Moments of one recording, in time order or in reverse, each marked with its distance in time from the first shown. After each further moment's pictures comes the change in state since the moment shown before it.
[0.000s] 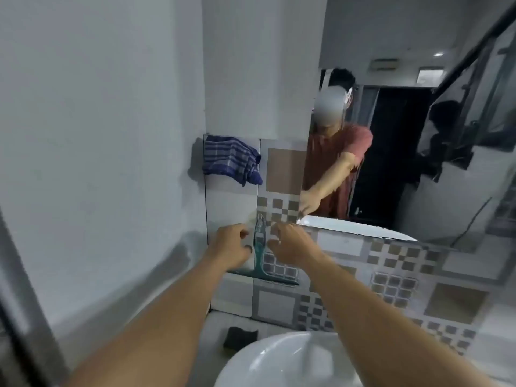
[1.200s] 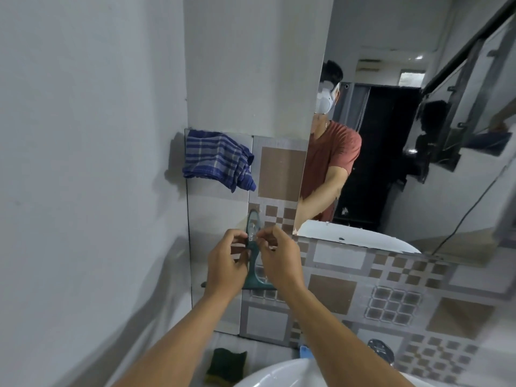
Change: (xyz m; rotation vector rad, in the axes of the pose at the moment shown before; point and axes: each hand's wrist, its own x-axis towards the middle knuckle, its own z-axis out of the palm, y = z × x) left_hand 0.019 -0.007 0.052 -0.447 0.364 0.171; right_hand 0.027 0.003 0.045 0.634 0.399 0.065
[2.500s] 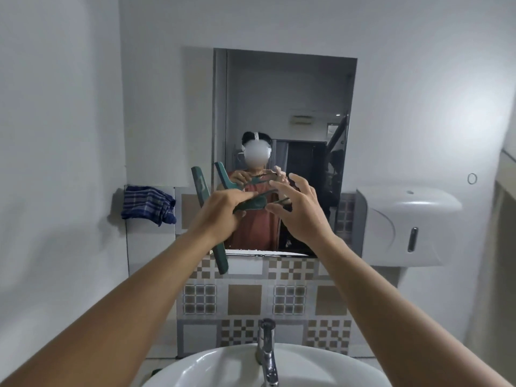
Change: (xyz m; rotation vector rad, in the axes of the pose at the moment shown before) left_hand -0.014 0.289 -0.001 0.246 -0.197 0.748; right_hand -0.087 -0.126 -0.303 -0.570 0.251 -0.412
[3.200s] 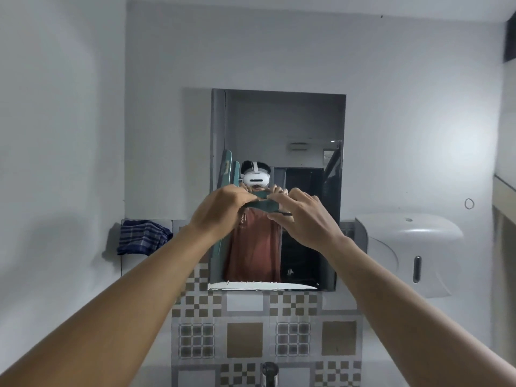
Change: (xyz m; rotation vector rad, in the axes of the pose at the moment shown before) left_hand 0.066 0.000 -0.032 0.248 0.027 0.247; right_hand 0.044 0.006 -0.033 -0.321 0.091 -0.347
